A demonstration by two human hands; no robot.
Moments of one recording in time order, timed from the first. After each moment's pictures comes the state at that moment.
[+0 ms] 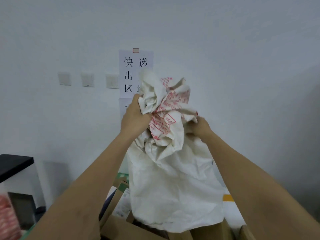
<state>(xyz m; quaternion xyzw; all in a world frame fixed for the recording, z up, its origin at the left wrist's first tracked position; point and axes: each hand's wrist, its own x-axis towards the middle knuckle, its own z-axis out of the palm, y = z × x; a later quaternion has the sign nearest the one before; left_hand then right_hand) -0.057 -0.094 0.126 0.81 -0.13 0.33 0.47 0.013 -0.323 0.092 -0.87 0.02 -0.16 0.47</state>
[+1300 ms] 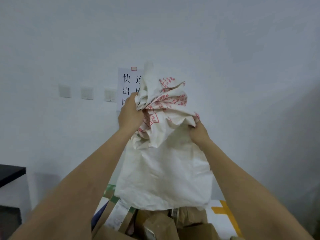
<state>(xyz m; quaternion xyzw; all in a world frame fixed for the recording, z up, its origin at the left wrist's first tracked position) -0.054 -0.100 0.164 0.79 -0.07 0.40 0.46 -0.047 -0.324 0.129 -0.82 -0.08 -0.27 0.50</state>
